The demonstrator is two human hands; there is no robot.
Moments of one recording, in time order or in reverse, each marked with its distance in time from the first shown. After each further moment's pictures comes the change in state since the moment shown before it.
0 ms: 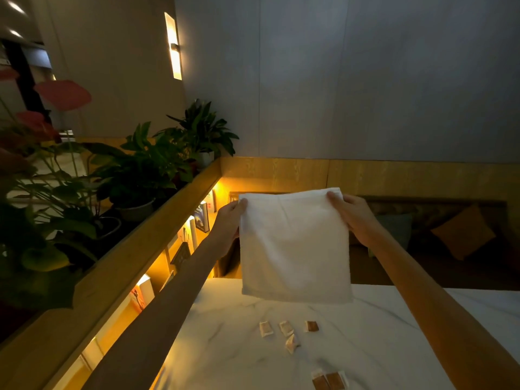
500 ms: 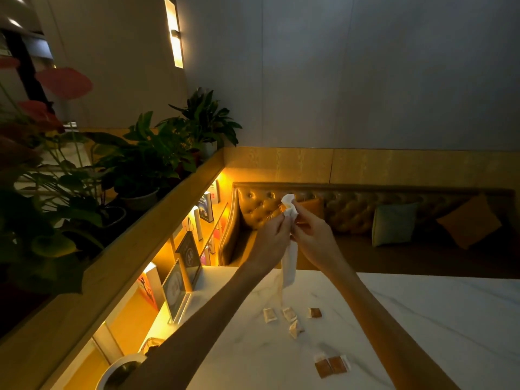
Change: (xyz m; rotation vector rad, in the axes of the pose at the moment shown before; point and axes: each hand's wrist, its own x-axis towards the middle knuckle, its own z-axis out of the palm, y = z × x) left_hand -0.064 -0.029 0.069 0.287 -0.110 0.275; right_hand -0.074 0.006 0.090 -0.173 -0.103 -0.273
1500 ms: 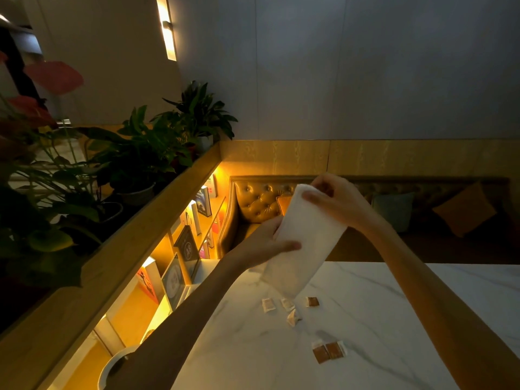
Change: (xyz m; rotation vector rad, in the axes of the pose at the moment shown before) left_hand -0.007 -0.004 -0.018 0.141 -0.431 -0.027; right_hand 0.028 -0.003 -0.079 -0.287 -0.062 -0.135
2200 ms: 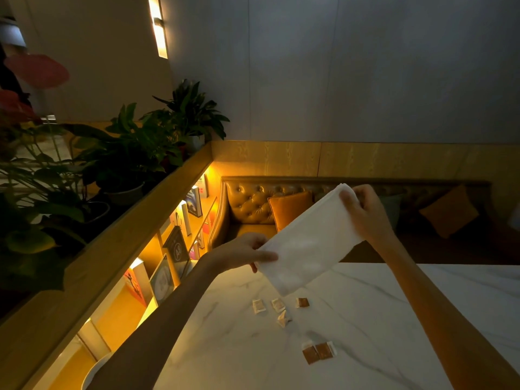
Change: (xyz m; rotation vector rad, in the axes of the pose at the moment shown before) left_hand -0.001 -0.030 -0.018 0.061 -0.208 -0.250; right_hand -0.032 0.068 -0.014 0.119 0.344 0.243
